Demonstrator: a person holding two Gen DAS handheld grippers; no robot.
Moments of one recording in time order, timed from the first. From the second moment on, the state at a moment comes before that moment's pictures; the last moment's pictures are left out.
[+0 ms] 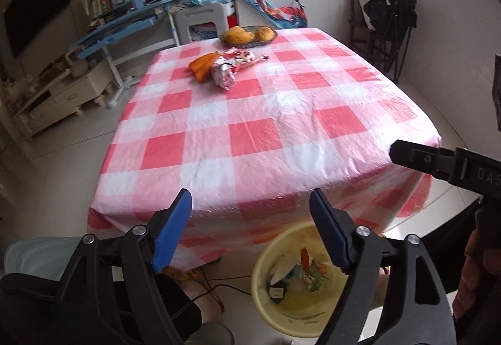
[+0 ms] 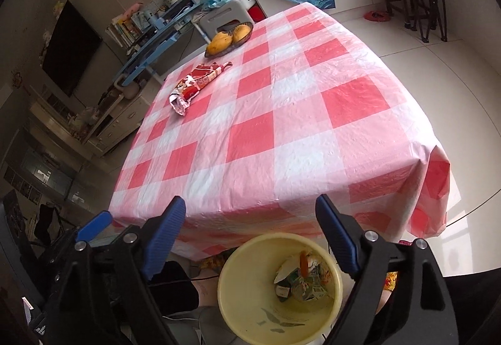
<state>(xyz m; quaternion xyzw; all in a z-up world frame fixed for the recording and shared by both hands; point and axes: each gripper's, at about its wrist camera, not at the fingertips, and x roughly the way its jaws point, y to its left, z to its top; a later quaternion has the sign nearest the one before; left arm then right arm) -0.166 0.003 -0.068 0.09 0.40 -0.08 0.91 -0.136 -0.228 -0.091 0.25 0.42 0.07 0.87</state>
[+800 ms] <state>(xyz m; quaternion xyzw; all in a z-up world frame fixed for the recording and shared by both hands) -0.152 0.028 -0.068 0.04 0.37 -0.01 0.93 -0.132 -0.191 -0.088 0.14 0.40 0.06 0.90</state>
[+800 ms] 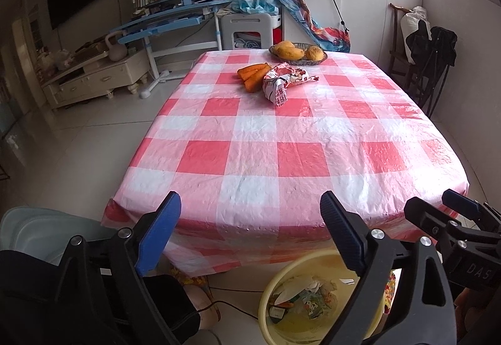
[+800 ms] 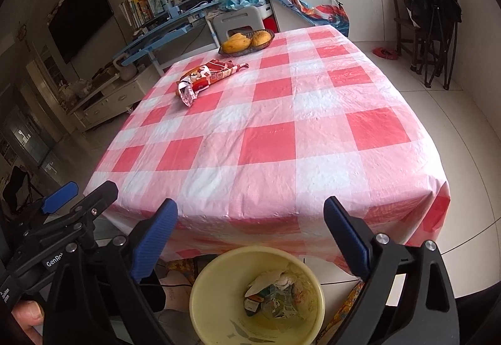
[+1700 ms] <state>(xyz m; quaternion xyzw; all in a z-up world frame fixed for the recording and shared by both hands) -0.082 0.086 -0.005 -0.04 0.35 0.04 0.94 -0.090 -0.160 -0.060 0.11 0.39 0.11 0.91</state>
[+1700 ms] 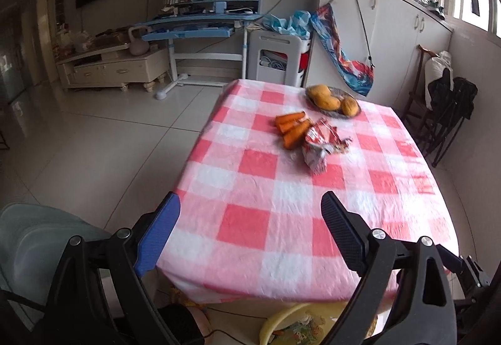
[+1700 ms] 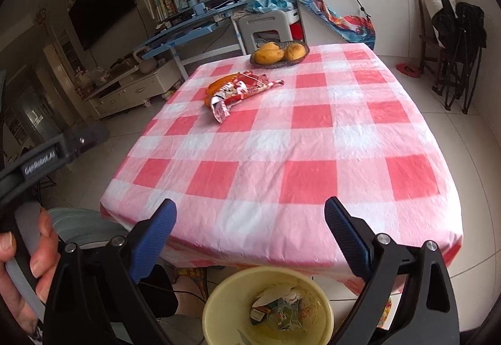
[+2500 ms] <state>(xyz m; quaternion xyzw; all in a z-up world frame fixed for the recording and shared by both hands) 0.120 0.099 -0.058 -0.03 0.43 0.02 0.90 0.110 -0.114 -0.100 -0.08 0.46 0.14 0.87</state>
